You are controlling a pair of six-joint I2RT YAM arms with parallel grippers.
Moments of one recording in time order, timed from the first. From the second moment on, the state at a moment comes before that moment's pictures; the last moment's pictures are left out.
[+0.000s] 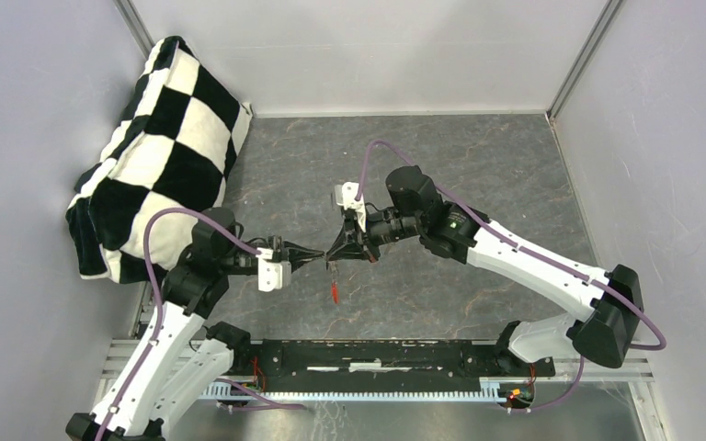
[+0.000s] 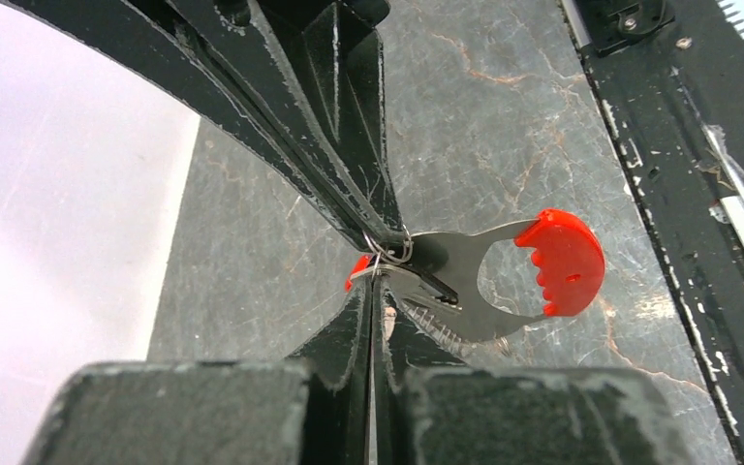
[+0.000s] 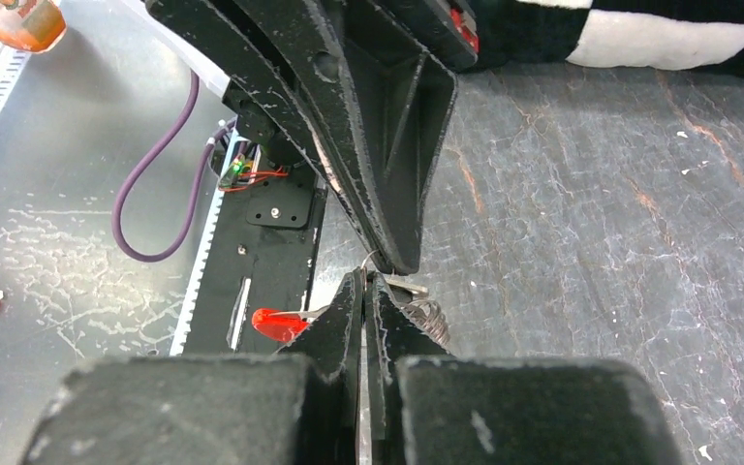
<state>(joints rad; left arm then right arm) -0.38 0.67 0.74 -0.46 1.08 0.95 0.93 1.36 1.21 -0.24 -0.74 -0.21</state>
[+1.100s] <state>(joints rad) -0.40 0.57 0.66 -0.42 1.07 1.24 0.89 1.29 0.97 0.21 -0.73 0.14</state>
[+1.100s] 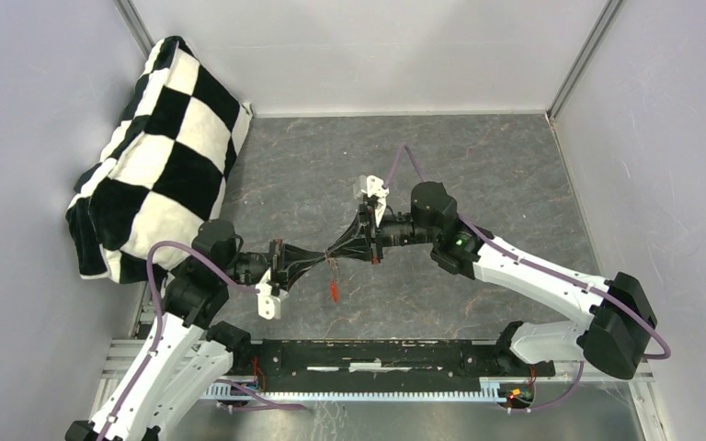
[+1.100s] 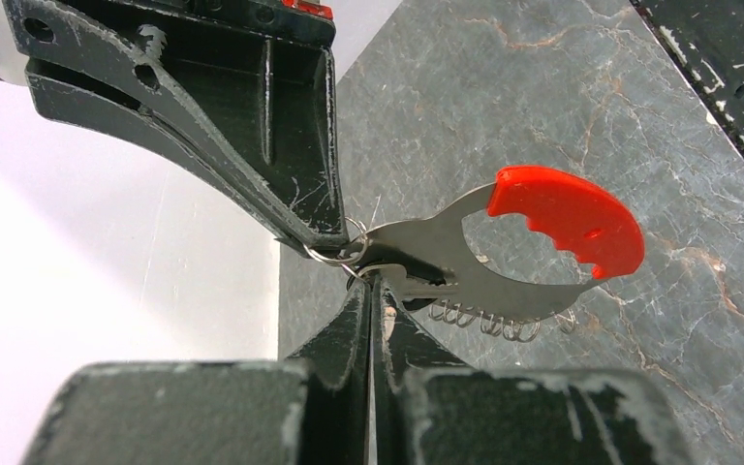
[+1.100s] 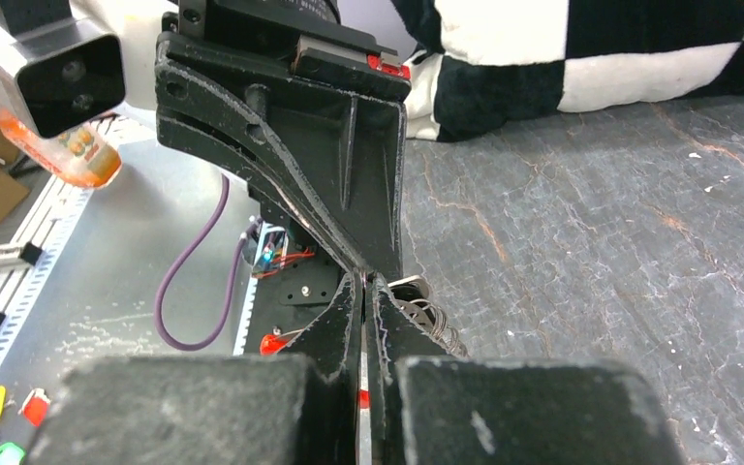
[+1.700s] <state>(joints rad) -0.49 0.59 0.63 -0.40 0.99 1.43 0.88 1.23 0.70 0.66 -0.59 0.42</state>
